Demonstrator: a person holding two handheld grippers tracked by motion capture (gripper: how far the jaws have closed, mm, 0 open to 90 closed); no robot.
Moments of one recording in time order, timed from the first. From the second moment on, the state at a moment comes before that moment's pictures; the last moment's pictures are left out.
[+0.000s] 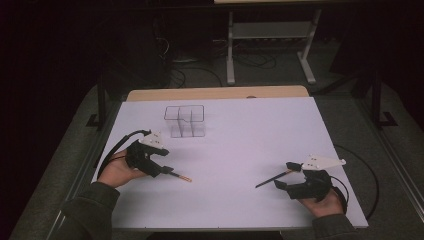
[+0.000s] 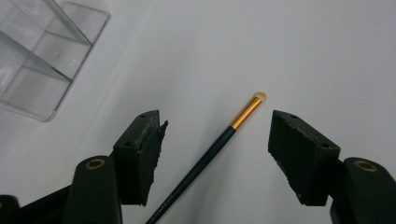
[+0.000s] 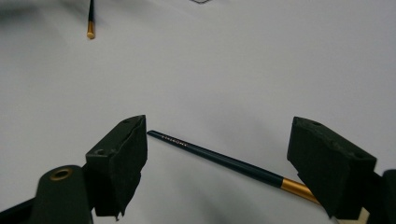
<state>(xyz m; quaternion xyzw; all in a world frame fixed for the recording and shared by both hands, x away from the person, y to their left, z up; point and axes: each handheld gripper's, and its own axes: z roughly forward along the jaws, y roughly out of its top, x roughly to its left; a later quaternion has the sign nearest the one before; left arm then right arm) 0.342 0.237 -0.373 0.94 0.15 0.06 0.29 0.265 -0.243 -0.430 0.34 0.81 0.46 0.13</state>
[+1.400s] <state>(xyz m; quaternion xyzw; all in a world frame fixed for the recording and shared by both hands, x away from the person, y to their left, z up) 0.360 0.207 -0.416 0.98 0.08 -0.01 0.17 0.267 -0.242 -0.431 0.34 0.81 0.46 0.12</state>
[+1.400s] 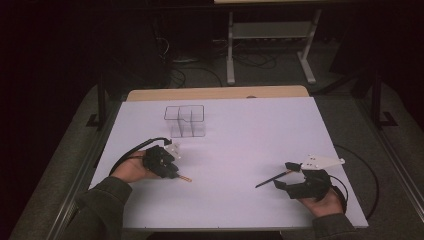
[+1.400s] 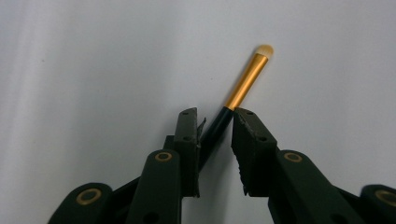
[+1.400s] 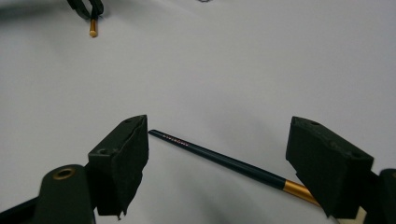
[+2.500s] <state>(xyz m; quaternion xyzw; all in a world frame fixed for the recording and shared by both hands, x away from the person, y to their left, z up) 0.355 0.207 -0.400 0.98 0.12 0.01 0.18 0.262 -0.233 -0.425 0.33 0.82 0.46 0.12</state>
